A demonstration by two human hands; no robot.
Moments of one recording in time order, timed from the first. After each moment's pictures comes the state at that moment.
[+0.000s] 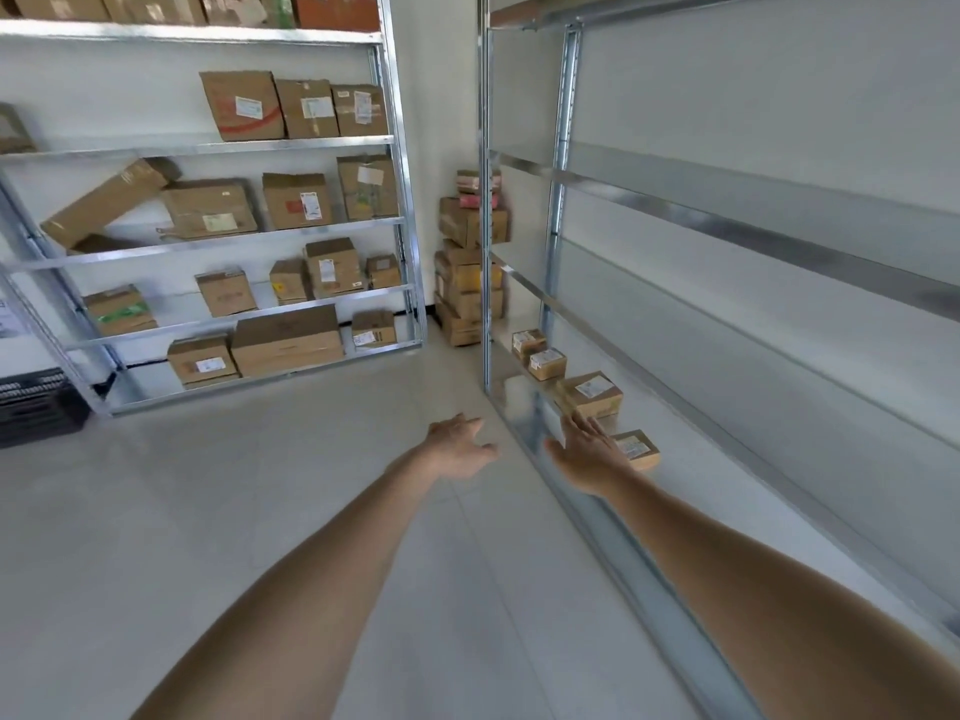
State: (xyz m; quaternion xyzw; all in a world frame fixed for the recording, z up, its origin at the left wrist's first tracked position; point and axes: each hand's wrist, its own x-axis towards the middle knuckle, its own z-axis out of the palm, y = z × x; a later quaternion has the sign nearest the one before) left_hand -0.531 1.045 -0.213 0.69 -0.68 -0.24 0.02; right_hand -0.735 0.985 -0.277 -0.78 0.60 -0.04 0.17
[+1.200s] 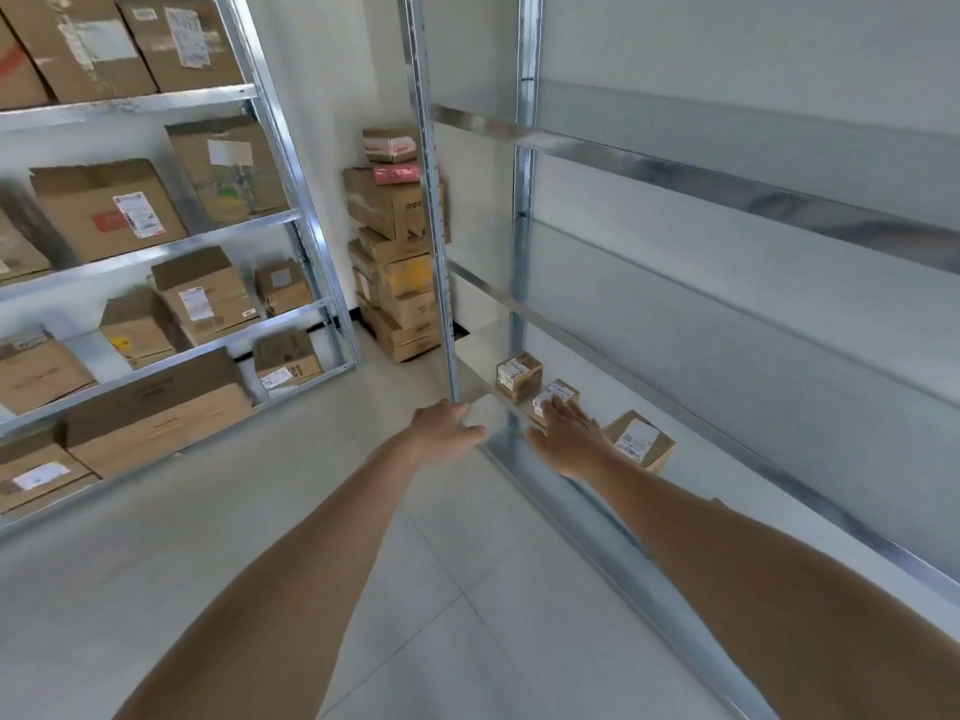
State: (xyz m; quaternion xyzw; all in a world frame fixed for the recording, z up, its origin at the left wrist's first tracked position) left_hand -0.330 0.479 -0.254 0.62 -0.73 -0.30 -0.03; right_hand -0.537 0.472 -0.329 -0.70 0.68 -0.01 0.20
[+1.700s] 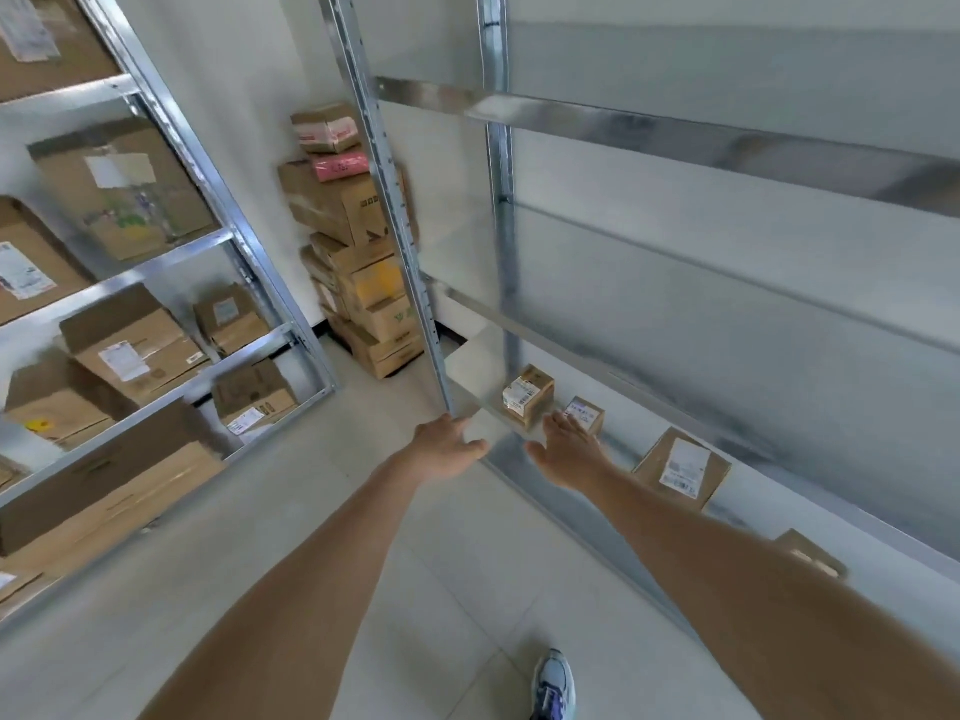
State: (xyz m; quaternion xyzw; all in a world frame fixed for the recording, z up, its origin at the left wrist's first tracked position) left_hand -0.323 0.235 -0.322 0.59 -0.74 -0.32 -0.09; right_hand -0.518 0.265 -0.401 -0.63 0.72 -0.03 0.28
